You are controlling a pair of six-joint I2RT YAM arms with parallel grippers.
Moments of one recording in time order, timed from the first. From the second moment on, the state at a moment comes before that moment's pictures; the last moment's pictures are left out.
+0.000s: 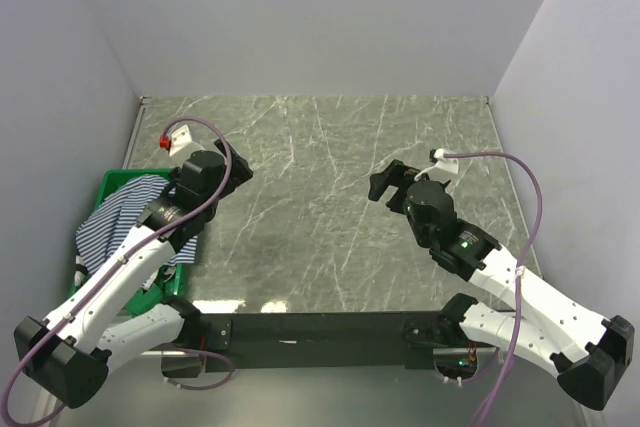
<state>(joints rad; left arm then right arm) -0.51 0.97 0.91 -0.46 -0.51 -0.84 0.74 0.84 0.73 -0.25 0.58 0.69</state>
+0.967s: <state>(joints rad) 0.20 1.32 1.10 -0.69 -0.62 -1.05 0.74 0.96 0.74 -0.30 0.47 0.66</state>
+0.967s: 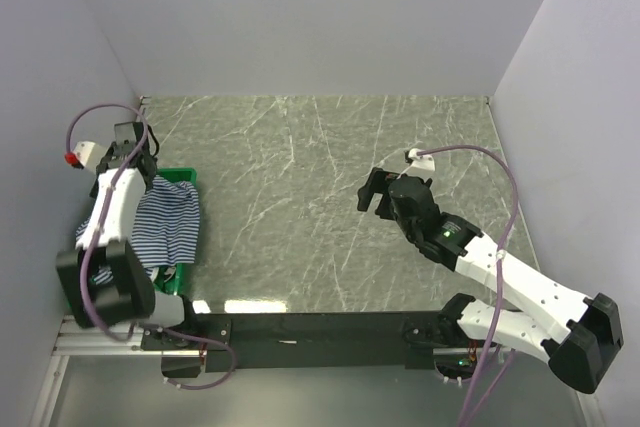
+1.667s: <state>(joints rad) 0.26 1.52 1.13 -0.71 -0.54 -1.00 0.74 0.98 0.74 -0.30 0.46 0.65</state>
